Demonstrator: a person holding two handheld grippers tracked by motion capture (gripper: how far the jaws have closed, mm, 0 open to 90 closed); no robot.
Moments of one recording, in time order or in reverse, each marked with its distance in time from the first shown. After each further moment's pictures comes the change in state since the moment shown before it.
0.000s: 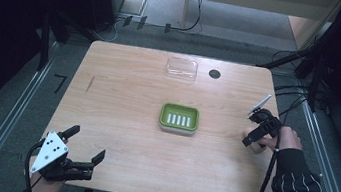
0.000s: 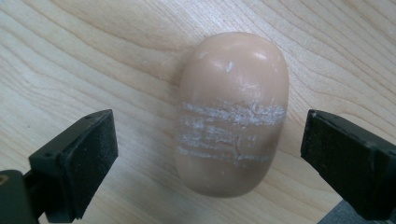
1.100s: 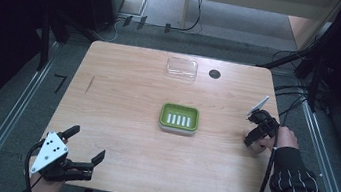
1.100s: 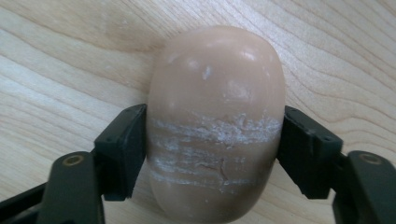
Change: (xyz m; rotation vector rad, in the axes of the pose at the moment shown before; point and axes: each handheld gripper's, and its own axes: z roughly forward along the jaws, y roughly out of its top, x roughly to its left) left arm 0.000 0.000 0.000 0.000 -0.001 0.003; right arm -0.009 0.004 0.021 0.042 -0.011 0.037
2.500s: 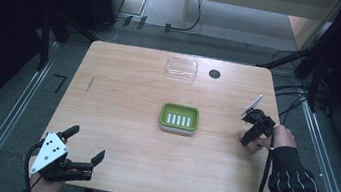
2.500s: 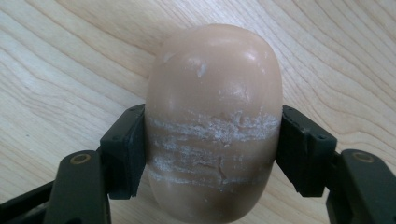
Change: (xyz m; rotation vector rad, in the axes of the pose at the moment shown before) left arm 0.000 0.000 -0.001 -0.001 0.006 0.002; right arm 0.022 0.006 -0.014 0.001 -0.015 -0.085
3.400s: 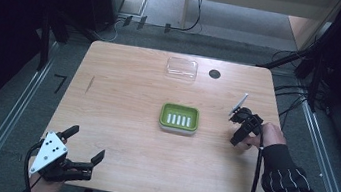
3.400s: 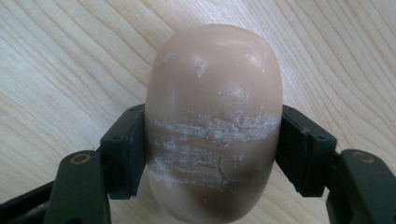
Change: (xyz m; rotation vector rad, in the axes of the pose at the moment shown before) left arm 0.000 0.000 0.000 -0.001 0.002 -0.002; right arm 0.035 0.019 -0.010 -0.016 -0.002 -0.114
